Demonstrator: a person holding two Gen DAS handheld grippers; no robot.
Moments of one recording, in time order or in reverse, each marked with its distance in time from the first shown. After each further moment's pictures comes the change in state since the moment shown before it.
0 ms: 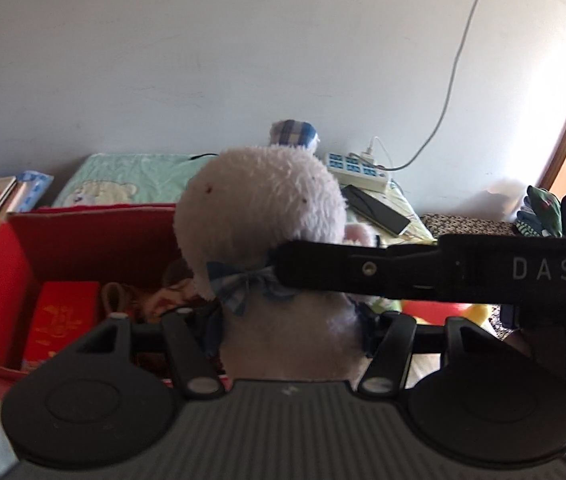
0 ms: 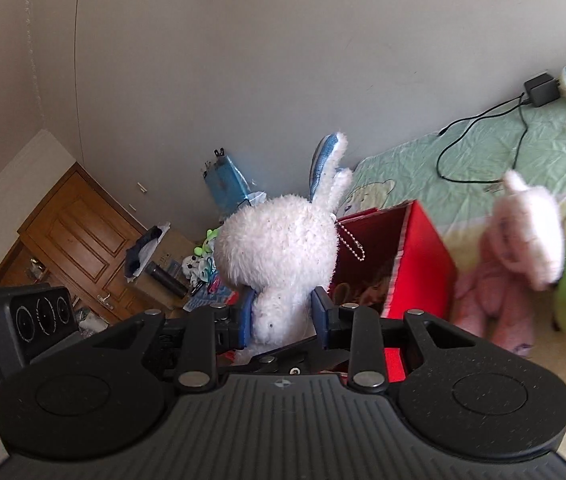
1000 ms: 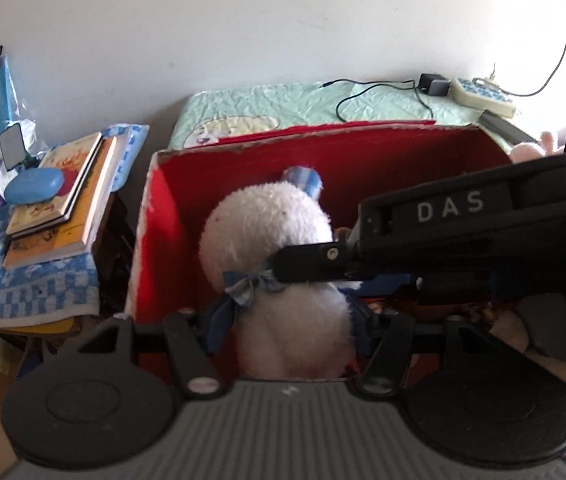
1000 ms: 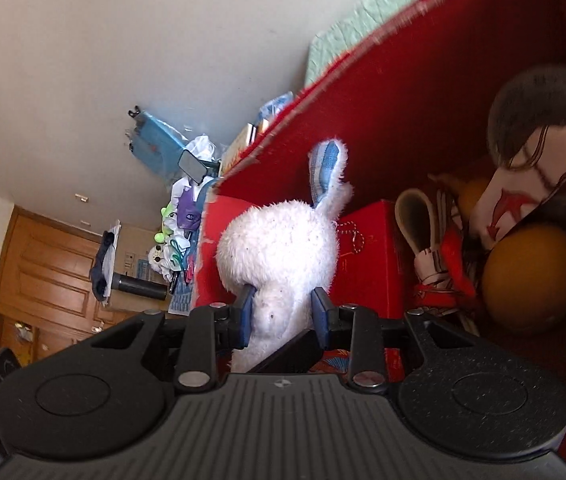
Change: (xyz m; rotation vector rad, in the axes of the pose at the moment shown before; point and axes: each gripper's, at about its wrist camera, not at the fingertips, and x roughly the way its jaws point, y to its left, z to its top) left arm 0.052 0.200 -0.005 0.101 0.206 0.187; right arm 0.197 0.016 -0.039 0.383 0.178 -0.082
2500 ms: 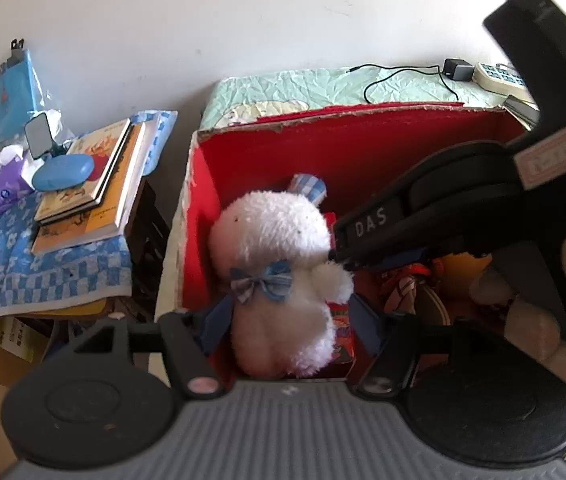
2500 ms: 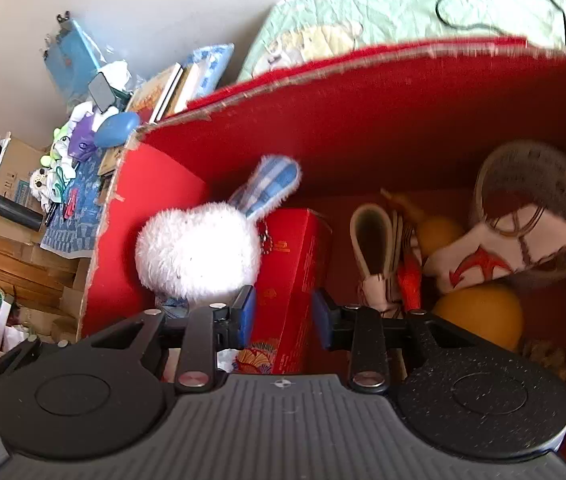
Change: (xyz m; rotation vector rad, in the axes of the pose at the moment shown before) left arm -0.008 0.014 -0.007 0.000 0.044 0.072; right arm 0.016 0.022 0.009 -0.266 0.123 -0.442
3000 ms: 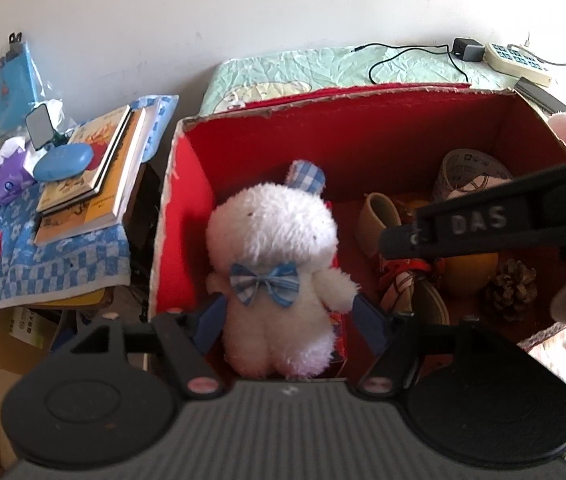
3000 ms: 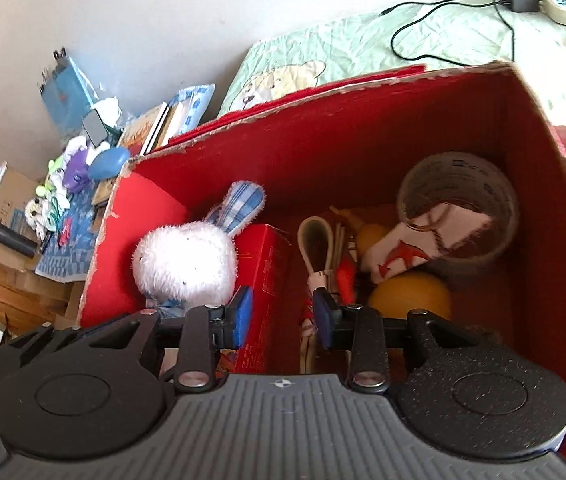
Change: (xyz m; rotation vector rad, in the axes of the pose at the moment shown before) left arm 0.011 -0.013 0.009 0.007 0.066 0.038; right arm -0.029 -0.002 -0.017 0.050 -0.121 -0.033
